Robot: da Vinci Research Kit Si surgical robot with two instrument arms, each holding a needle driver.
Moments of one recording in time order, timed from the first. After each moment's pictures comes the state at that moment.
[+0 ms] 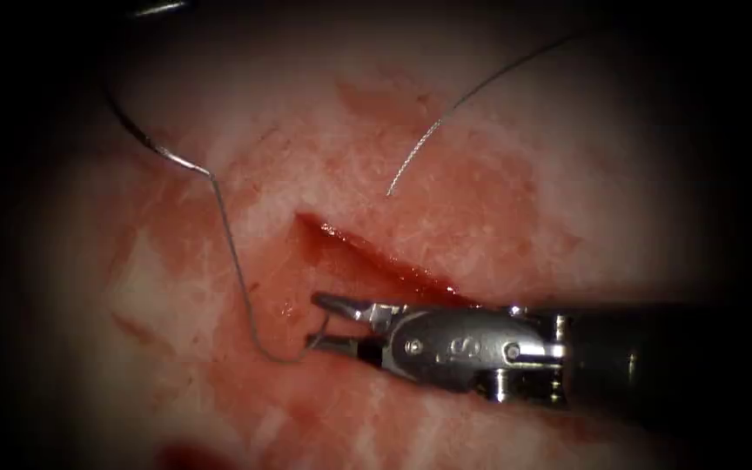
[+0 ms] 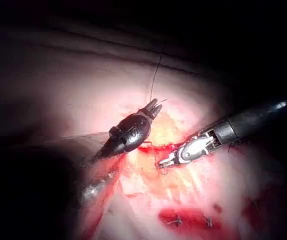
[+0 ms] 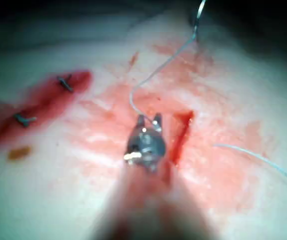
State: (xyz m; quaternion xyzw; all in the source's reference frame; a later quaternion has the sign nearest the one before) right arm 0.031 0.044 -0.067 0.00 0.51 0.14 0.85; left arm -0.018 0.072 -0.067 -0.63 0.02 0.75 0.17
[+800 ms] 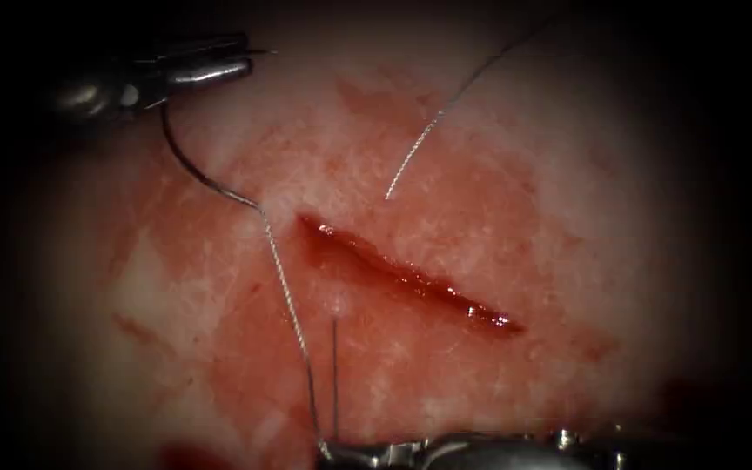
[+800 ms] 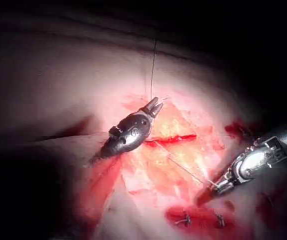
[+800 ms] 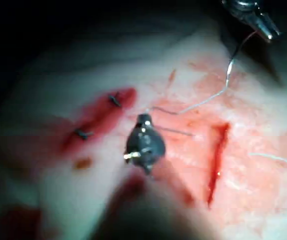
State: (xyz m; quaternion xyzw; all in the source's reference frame) right arm 0.029 0.036 -0.079 0.11 0.51 0.13 0.84; left arm -0.021 0.069 -0.060 -0.63 0.02 0.75 0.18
